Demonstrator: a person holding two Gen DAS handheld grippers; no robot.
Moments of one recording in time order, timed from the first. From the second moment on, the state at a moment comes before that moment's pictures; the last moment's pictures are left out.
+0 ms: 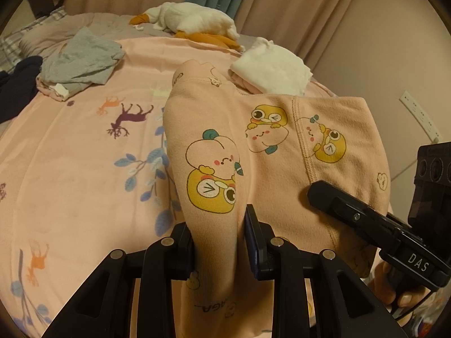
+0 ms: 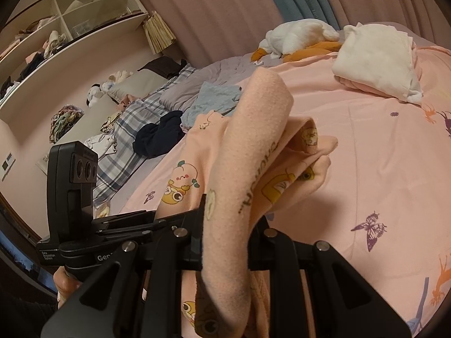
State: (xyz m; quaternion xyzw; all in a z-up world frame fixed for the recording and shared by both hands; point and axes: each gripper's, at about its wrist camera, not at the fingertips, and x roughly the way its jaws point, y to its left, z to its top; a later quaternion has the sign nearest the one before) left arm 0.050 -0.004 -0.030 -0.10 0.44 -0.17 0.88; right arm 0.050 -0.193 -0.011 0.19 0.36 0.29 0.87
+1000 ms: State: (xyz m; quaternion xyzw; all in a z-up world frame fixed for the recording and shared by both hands) left arm 0.093 0.020 -0.048 -0.09 0.45 -0.13 0.88; right arm 0.096 -0.153 -0.026 0.17 0.38 0.31 0.85
